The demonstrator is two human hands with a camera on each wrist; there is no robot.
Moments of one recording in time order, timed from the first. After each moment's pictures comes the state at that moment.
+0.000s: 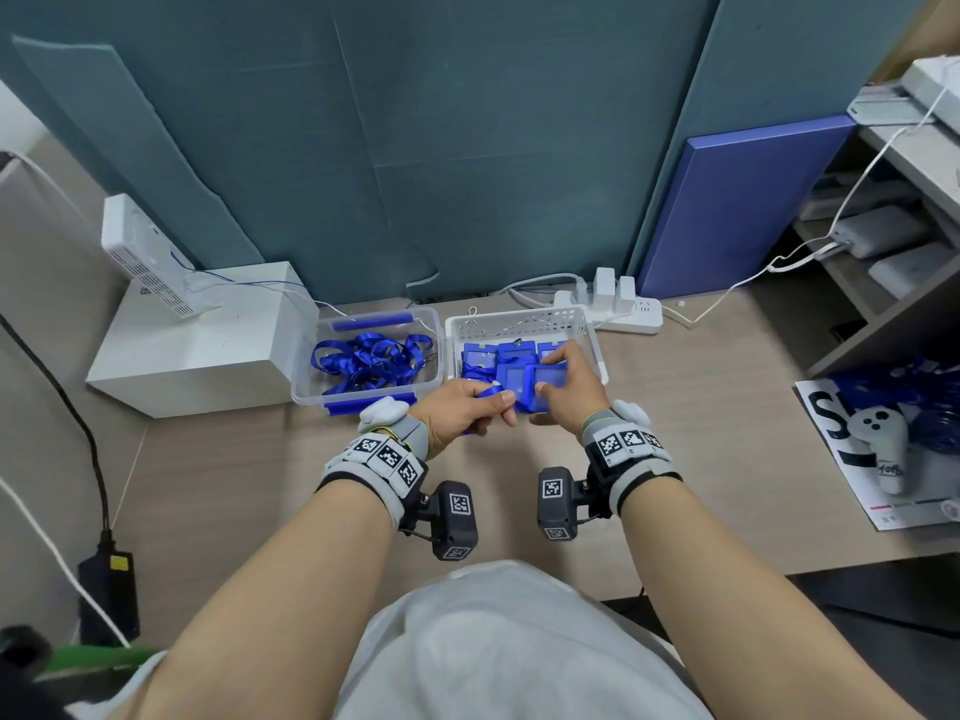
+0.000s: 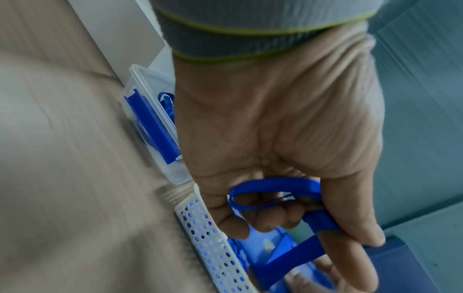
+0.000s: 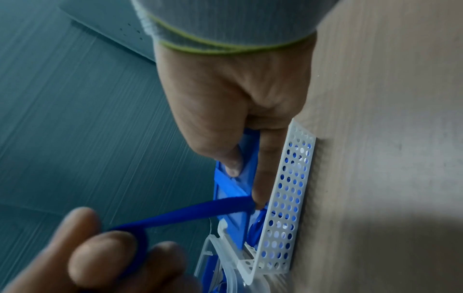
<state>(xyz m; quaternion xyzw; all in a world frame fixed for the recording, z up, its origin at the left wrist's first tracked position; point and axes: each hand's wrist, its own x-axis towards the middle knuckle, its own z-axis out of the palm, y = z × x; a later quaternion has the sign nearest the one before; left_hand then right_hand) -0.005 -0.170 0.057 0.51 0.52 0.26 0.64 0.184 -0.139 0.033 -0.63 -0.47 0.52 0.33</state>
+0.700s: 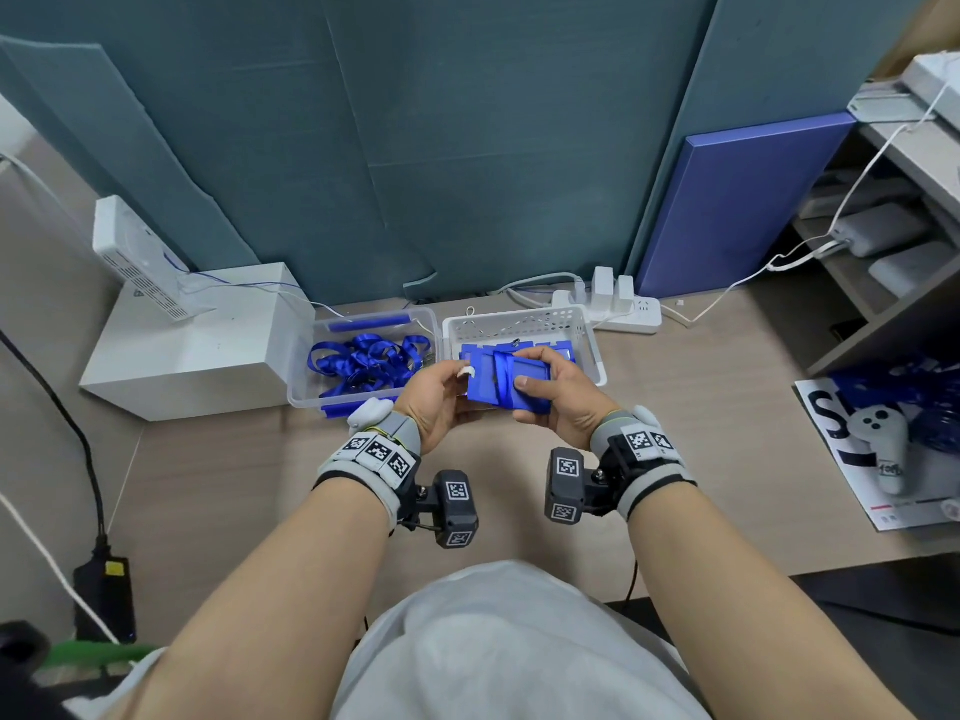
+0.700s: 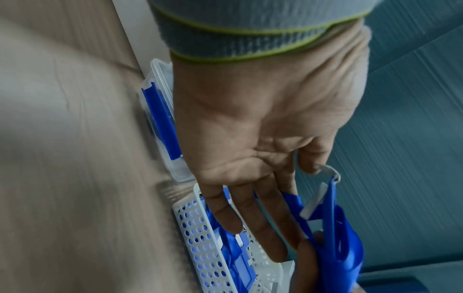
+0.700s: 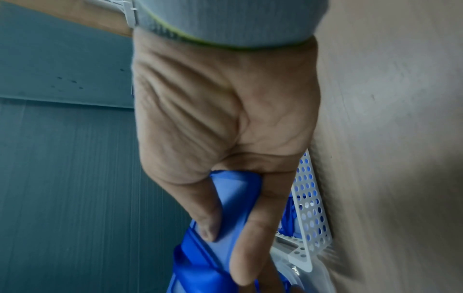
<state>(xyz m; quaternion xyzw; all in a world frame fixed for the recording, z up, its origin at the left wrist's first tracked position) -0.009 -0.154 0.050 0.28 0.54 0.39 0.69 0.184 -0.138 0.045 -0.44 -0.35 0.75 0.35</state>
